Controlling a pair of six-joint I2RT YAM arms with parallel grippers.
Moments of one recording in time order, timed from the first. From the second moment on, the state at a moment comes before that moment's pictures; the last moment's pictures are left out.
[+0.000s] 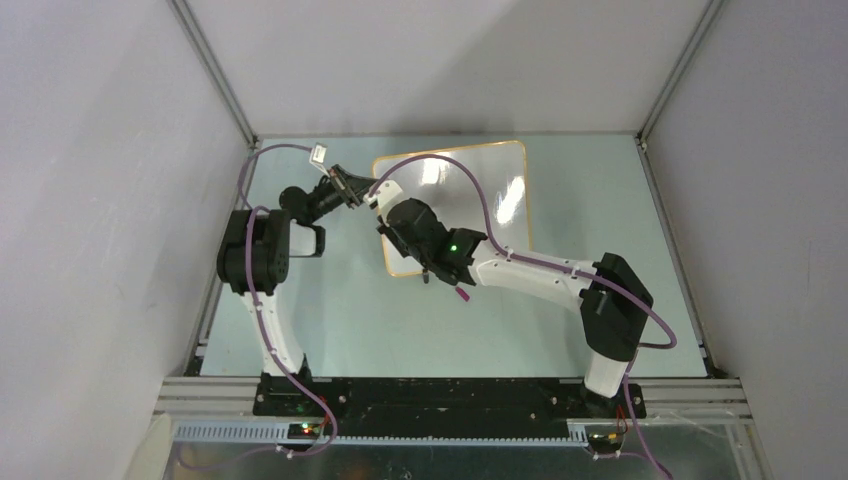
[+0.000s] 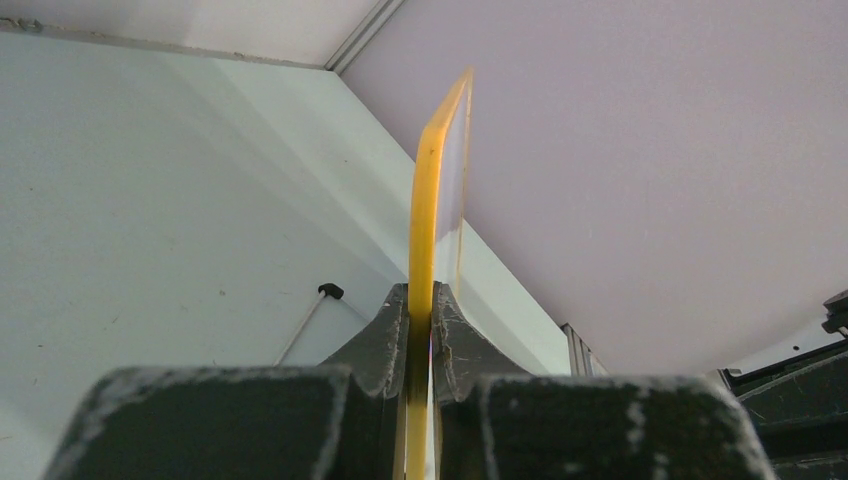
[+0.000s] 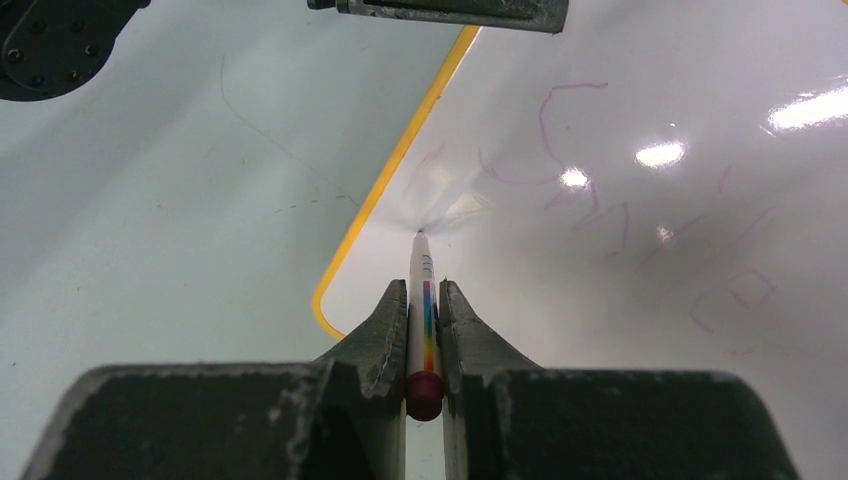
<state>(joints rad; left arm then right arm) -0.01 2.04 0.90 1.51 0.98 -1.11 1.04 1.78 1.43 -0.16 0.40 -0.02</state>
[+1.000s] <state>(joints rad) -0.01 2.04 0.90 1.51 0.98 -1.11 1.05 1.78 1.42 -0.19 0.41 -0.01</state>
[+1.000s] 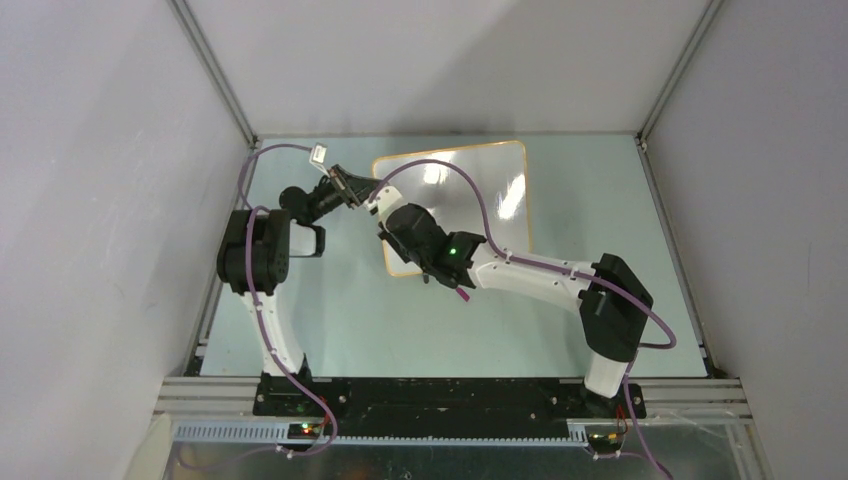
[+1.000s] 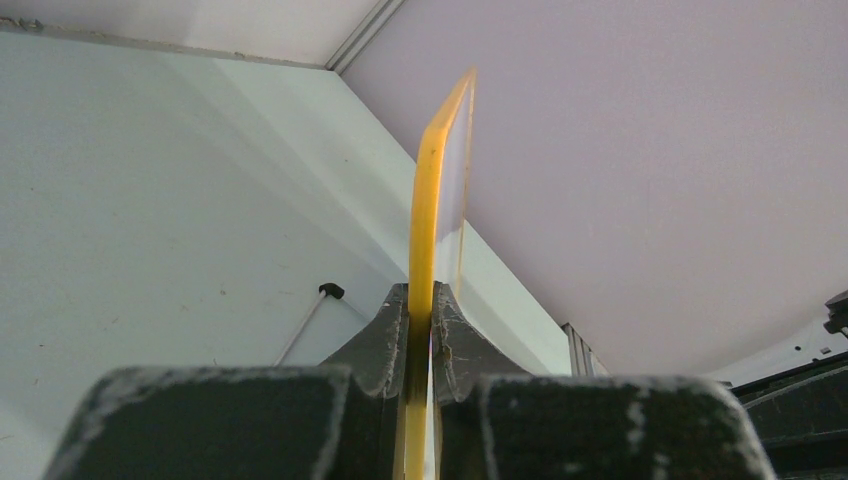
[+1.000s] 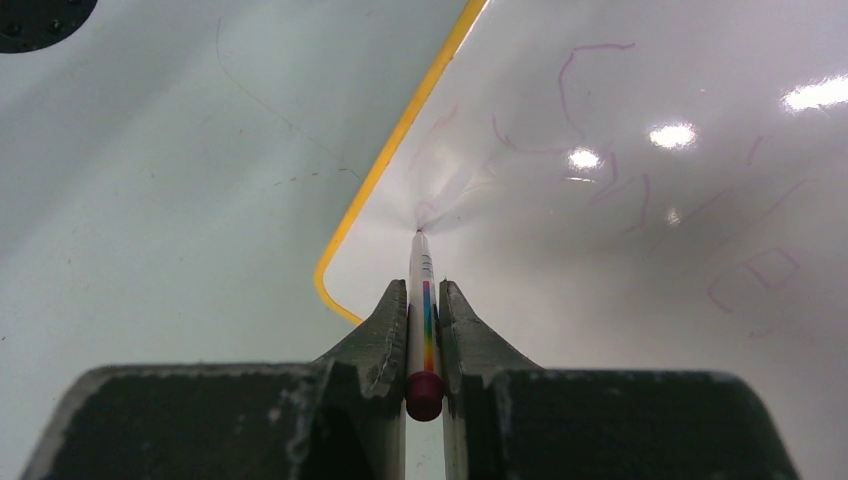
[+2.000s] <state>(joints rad) -0.01 2.04 0.90 1.51 0.98 -1.11 1.06 1.79 1.44 -0.20 0.40 -0.01</state>
